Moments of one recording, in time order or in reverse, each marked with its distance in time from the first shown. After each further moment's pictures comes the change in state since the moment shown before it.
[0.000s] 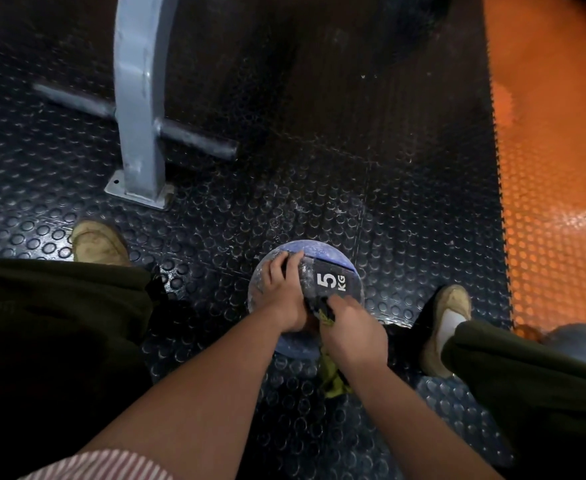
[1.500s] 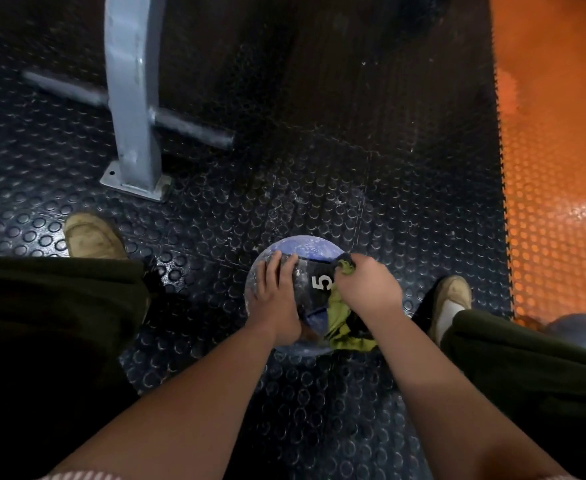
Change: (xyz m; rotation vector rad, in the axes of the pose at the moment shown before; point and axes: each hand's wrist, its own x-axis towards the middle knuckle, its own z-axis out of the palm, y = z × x) left_hand -0.016 -0.019 0.020 -0.061 0.019 0.084; right_hand 0.049 0.013 -0.029 0.161 0.012 0.170
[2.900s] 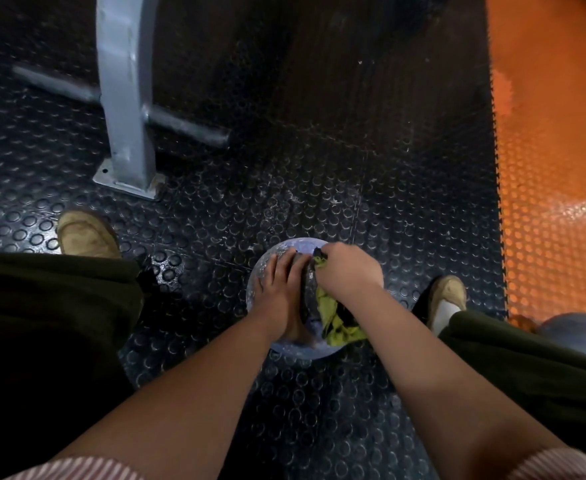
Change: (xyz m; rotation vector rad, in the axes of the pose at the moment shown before) left_hand 0.012 0.004 -0.003 0.161 -0.072 0.157; right_hand 0.006 -0.033 -0.014 -0.268 -0.123 -0.131
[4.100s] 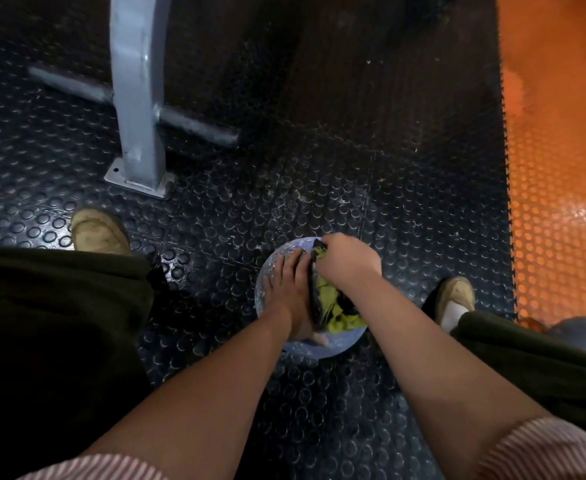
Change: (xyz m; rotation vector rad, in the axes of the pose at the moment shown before) left_hand 0.000 0.009 0.000 0.056 -0.044 -0.109; right_hand 0.018 -0.011 0.004 0.038 0.026 -0.025
